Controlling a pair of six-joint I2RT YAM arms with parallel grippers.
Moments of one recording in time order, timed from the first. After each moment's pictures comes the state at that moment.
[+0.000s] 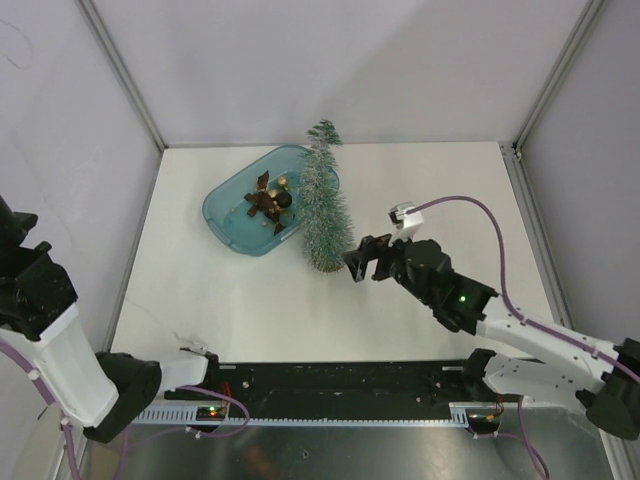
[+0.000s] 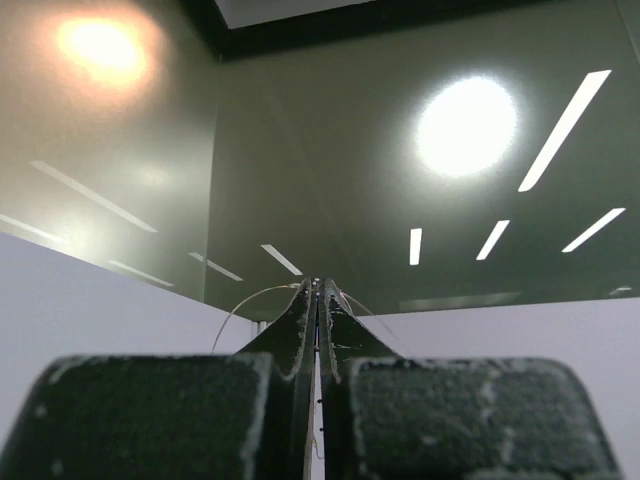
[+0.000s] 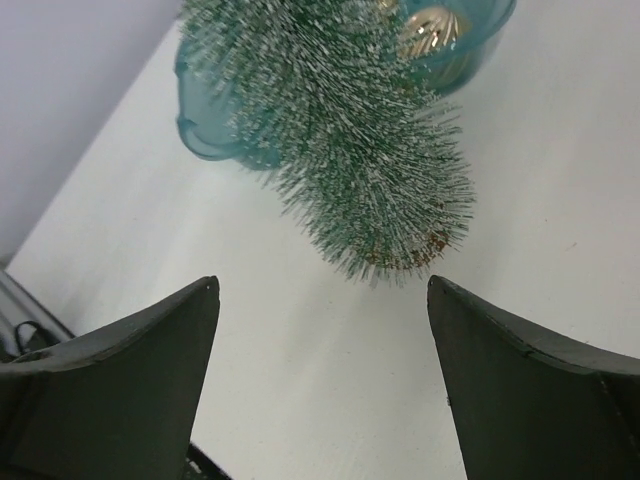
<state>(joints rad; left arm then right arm) -0.23 1.28 2.46 0.07 -0.11 0.41 0.92 0.93 0.73 -0.02 0.26 0.46</state>
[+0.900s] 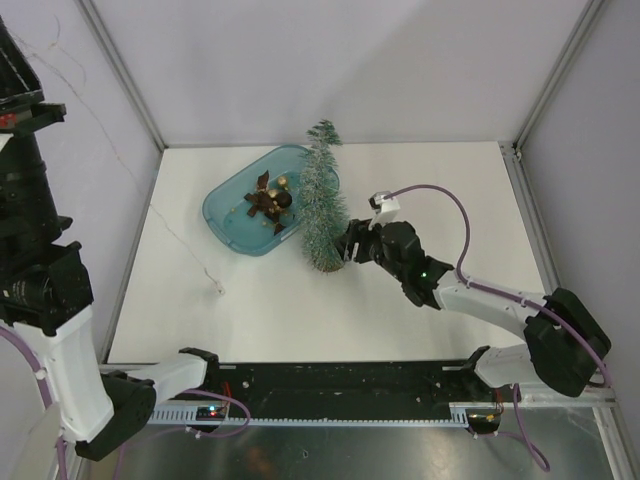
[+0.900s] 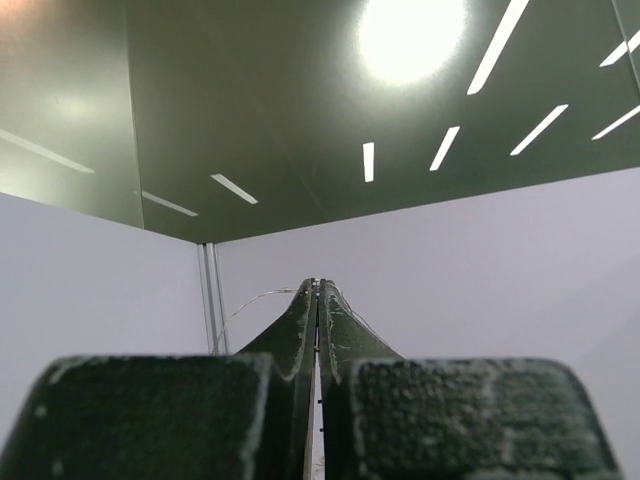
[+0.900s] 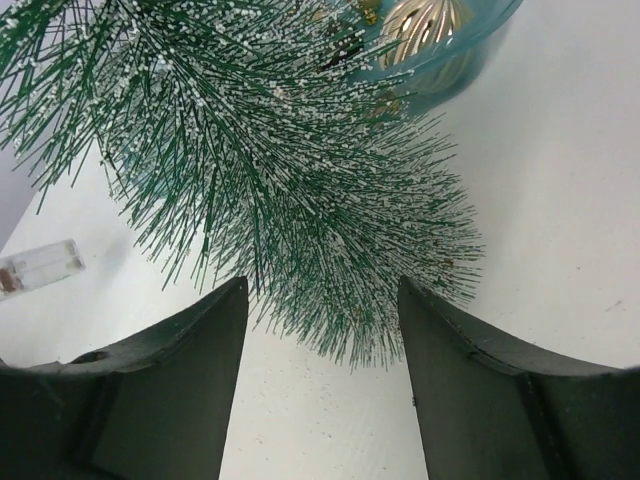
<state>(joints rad) -0.24 1.14 2.15 0.01 -0.04 0.37 0.79 1.32 0.73 0.33 0.14 0.47</state>
